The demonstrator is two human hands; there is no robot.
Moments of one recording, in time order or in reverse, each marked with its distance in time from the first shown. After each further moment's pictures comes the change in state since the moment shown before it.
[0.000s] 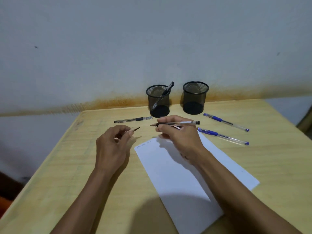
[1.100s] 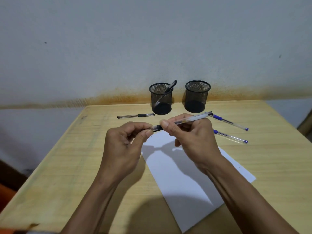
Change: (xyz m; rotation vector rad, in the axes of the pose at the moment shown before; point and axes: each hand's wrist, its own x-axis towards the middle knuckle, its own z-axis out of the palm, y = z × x) left_hand -0.040 0.068 -0.019 -0.388 -0.140 0.060; right_hand -0.049 -0.035 -0.011 -0.110 -0.008 -0.197
